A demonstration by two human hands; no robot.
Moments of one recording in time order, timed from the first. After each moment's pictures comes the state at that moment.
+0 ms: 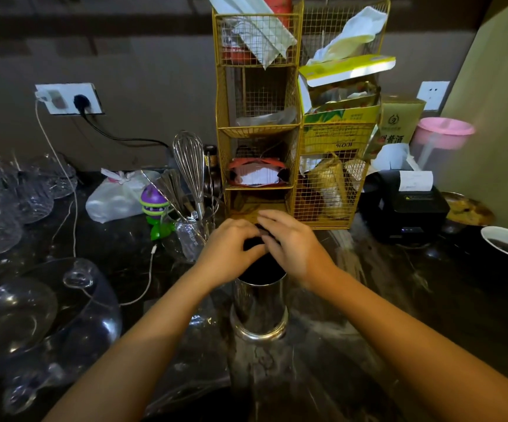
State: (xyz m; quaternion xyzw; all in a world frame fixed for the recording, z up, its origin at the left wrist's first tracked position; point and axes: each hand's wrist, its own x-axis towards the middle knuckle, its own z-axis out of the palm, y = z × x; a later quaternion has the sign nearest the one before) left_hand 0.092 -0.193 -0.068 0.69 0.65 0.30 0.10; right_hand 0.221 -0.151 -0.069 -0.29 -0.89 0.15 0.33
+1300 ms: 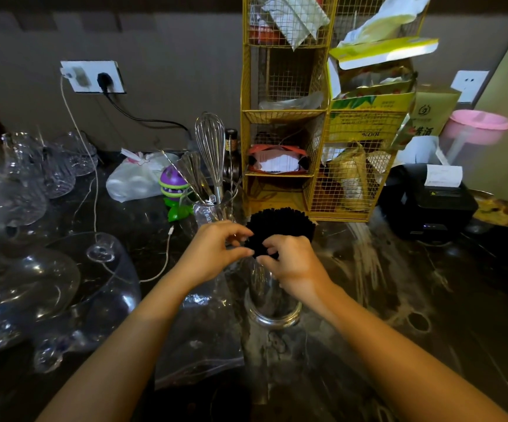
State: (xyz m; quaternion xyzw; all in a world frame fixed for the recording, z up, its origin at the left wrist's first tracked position) left_hand 0.050 -0.225 -0.087 0.65 0.66 0.35 0.13; right_hand 0.196 -0.176 -0.097 -0.39 -0.86 0.25 0.23
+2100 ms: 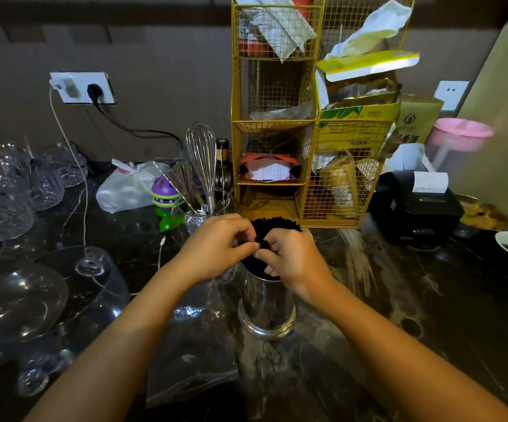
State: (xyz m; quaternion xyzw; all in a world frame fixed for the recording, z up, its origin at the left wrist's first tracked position) left_hand 0.064 -0.218 -0.052 0.72 0.62 0.29 0.09; right_hand 0.201 -0.167 -0.082 -0.40 -0.81 0.33 0.27
